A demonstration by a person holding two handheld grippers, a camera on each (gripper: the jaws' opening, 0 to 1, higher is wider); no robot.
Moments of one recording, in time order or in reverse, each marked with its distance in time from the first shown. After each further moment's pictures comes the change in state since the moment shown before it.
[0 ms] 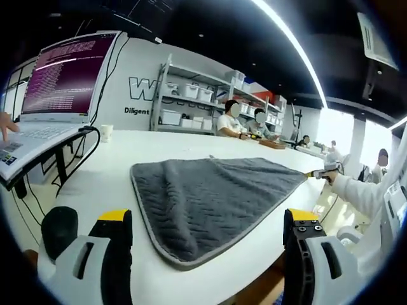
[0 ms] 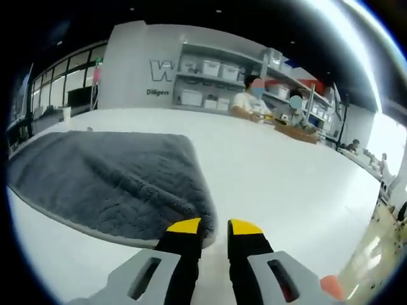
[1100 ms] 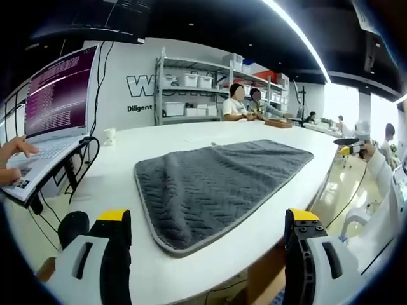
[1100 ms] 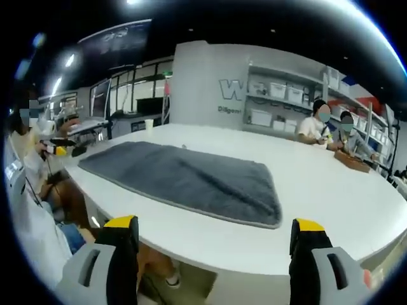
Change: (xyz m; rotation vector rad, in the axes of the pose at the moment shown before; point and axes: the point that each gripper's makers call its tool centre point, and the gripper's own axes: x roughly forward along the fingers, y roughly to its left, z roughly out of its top) left arm -0.012 -0.019 -0.002 0.123 0.102 0.079; right arm -0.160 0.097 0.035 -0.135 -0.096 0.481
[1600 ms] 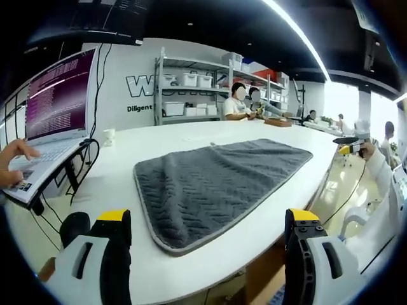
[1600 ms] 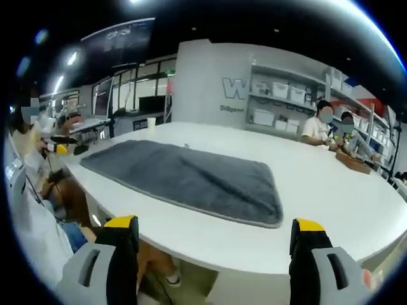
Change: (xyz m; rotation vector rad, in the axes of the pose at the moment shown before) left arm -0.005 -0.003 0.003 0.008 0.006 0.004; right arm -0.003 -0.002 -0.001 0.005 0.004 0.007
